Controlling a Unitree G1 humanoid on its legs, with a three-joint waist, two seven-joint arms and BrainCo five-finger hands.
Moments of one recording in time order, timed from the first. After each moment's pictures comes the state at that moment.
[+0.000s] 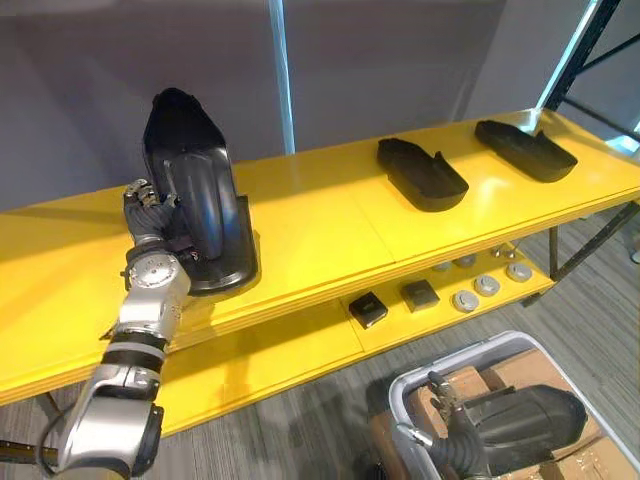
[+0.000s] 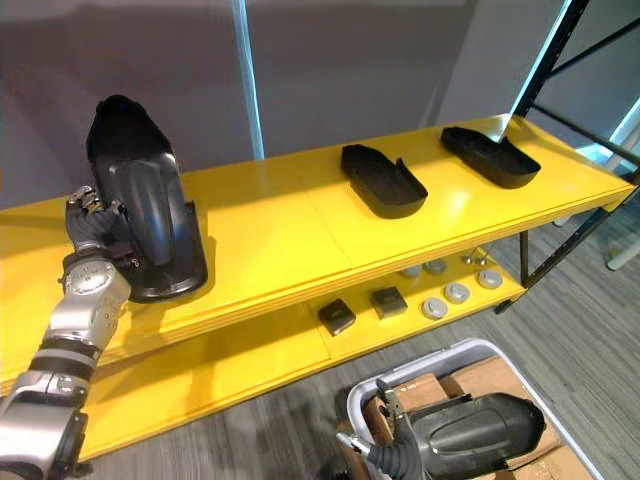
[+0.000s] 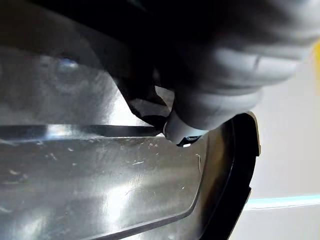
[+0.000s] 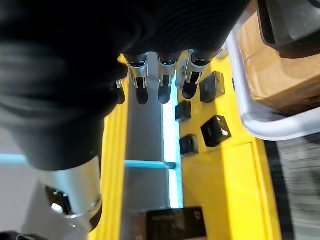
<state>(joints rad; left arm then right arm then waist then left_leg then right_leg) -0.90 0.65 -0.11 0.74 -0.58 -0.09 0.45 0.52 -0.15 0.22 -0.24 -0.08 -0.22 -0.16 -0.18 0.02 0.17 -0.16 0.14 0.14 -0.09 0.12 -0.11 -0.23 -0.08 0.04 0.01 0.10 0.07</state>
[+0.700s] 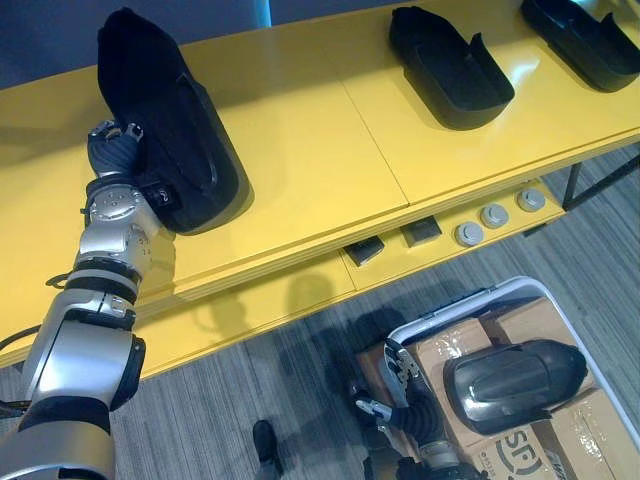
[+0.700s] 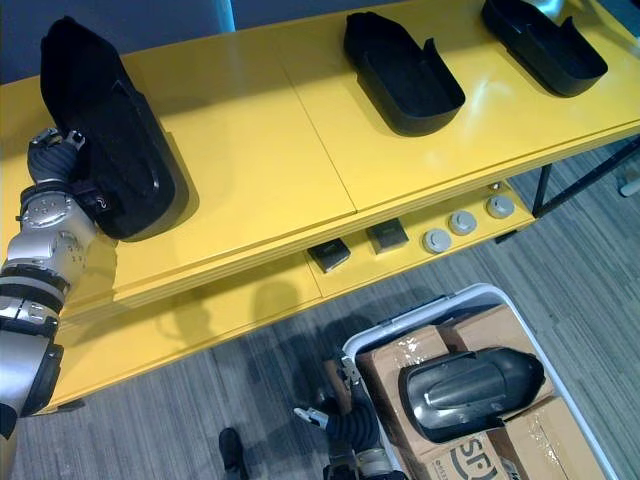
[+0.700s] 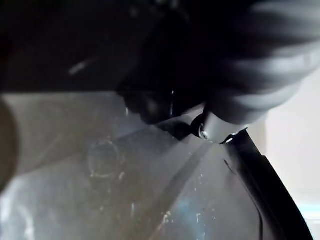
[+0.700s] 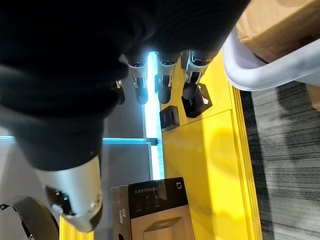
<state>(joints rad) -1.26 0.75 -0.30 1.00 -0.76 -0.07 0.36 0.35 -0.14 0.38 -0.26 -0.09 -0.21 -0.21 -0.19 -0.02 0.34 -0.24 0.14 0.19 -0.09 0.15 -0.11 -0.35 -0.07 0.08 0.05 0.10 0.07</state>
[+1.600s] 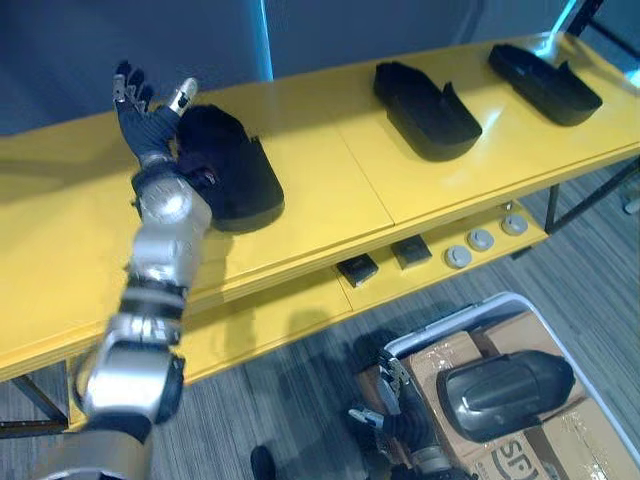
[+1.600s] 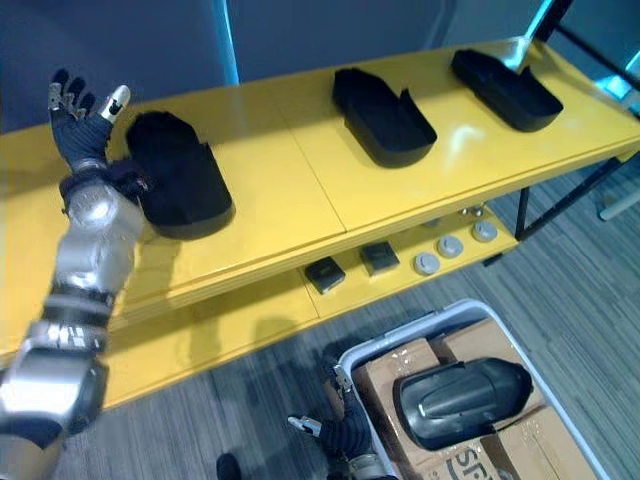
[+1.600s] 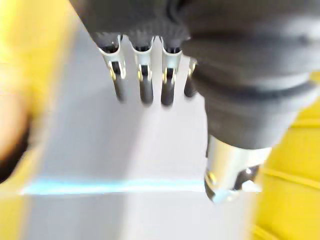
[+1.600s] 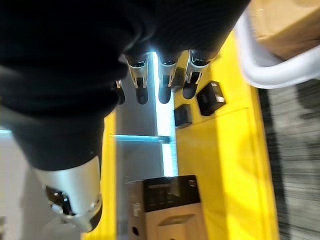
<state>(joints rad) -0.74 0.34 -0.03 0.02 -0.11 -0.09 0.71 0.38 -0.13 0.36 -0.21 -0.09 -0.22 -0.21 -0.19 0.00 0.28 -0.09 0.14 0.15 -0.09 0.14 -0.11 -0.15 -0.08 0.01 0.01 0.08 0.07</state>
